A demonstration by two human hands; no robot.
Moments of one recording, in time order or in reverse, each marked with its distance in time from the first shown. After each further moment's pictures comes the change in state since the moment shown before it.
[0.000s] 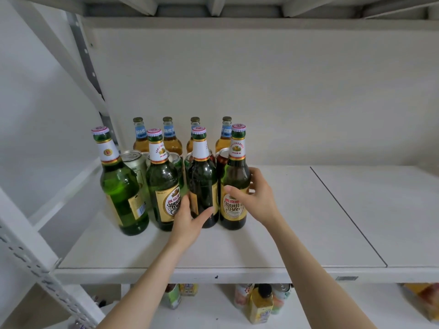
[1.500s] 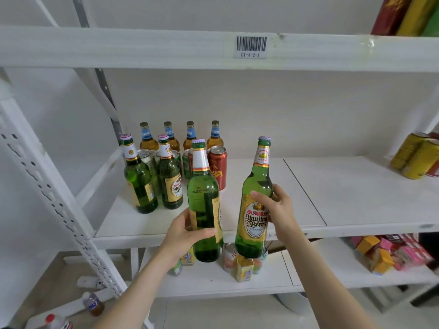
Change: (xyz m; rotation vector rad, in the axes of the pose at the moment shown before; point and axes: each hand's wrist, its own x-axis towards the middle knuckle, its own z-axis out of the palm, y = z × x) left_hand -0.148 0.118 -0.056 -0.201 -0.312 -0.224; right_hand -0.143 -0.085 -0.079 0.405 0.117 0.302
